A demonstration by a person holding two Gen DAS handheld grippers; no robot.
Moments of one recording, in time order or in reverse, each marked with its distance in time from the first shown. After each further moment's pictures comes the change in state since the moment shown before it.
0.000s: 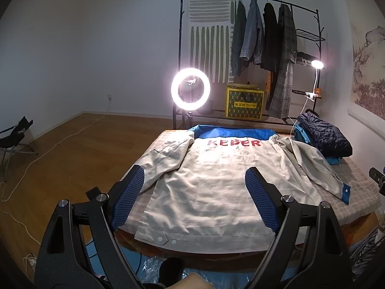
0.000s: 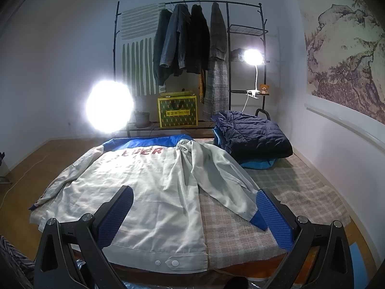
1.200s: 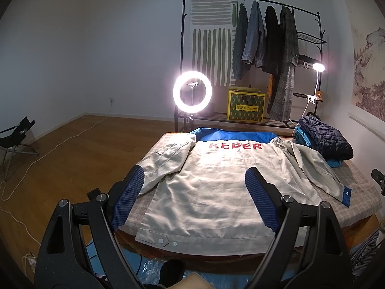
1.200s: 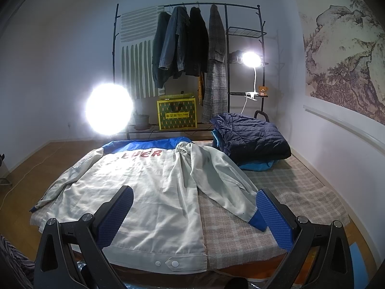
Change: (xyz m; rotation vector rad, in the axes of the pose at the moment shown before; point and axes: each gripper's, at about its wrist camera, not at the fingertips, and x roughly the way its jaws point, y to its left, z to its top) left arm 0.003 0.008 0.002 -0.009 -0.014 0.002; right arm -0.004 0.001 0.003 0.003 -0.009 -0.005
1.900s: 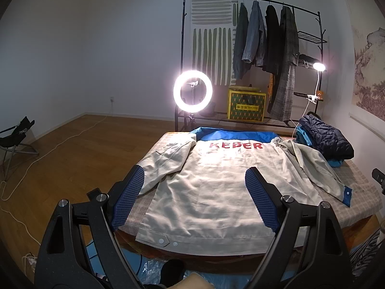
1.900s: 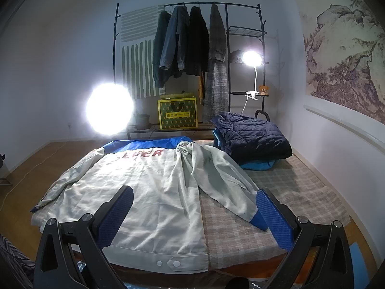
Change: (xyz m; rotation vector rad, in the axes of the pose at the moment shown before) left arm 0.000 0.000 -0.002 -0.001 -0.002 0.001; right arm -0.001 0.001 0.001 0.001 0.001 0.004
